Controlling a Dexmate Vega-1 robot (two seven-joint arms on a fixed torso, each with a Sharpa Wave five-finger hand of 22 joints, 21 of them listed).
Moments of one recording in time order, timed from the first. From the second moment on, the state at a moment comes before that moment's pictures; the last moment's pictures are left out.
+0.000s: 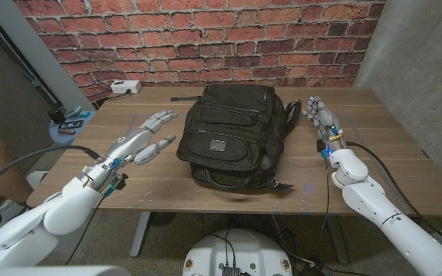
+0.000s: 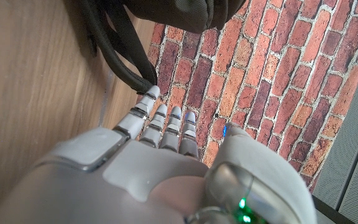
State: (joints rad) left arm 1.67 0.68 -0.28 -2.02 0.58 -0.58 0.25; left_hand 0.62 0.30 0.57 -0.17 0.18 0.06 -0.10 0.19 0.18 -0.01 -0.08 0.22 0.21 -0.04 -0.03 0.19 0.17 0.11 0.04 0.21 0.18; right arm -1.07 -0.56 -0.26 -1.54 0.61 0.34 -0.19; right_hand 0.49 0.17 0.19 0.07 0.25 0.26 -0.02 0.20 0.19 0.26 -0.01 0.20 0.20 0.16 -0.04 0.20 0.22 0.38 -0.04 0.20 0.17
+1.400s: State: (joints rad) left arm 1.82 0.65 -0.35 -2.10 1.02 -0.50 0.53; left_hand 0.71 0.21 0.58 -0.19 0.20 0.03 -0.09 0.20 0.18 -0.02 -0.07 0.23 0.22 -0.03 -0.01 0.19 0.17 0.12 0.05 0.21 0.18; right arm -1.16 -0.56 -0.21 -1.60 0.64 0.38 -0.21; right_hand 0.49 0.17 0.20 0.07 0.23 0.23 0.00 0.20 0.19 0.26 0.00 0.20 0.20 0.16 -0.04 0.20 0.22 0.38 -0.04 0.20 0.17
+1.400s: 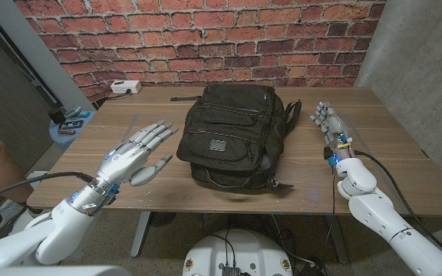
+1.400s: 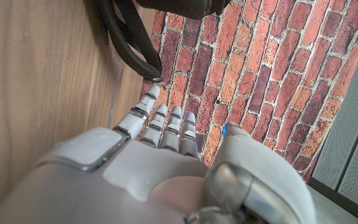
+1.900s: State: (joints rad) left arm 1.84 0.72 -0.29 -2.10 1.15 -0.33 0.64; left_hand 0.76 0.16 0.58 -0.19 0.20 0.05 -0.08 0.22 0.19 -0.01 -0.08 0.25 0.24 -0.03 -0.01 0.19 0.18 0.10 0.05 0.20 0.18; right arm -1.17 -0.55 -0.20 -1.58 0.63 0.41 -0.21; right_hand 0.49 0.17 0.21 0.07 0.23 0.23 0.00 0.20 0.19 0.26 0.00 0.20 0.20 0.16 -0.04 0.20 0.22 0.38 -0.04 0.20 0.17
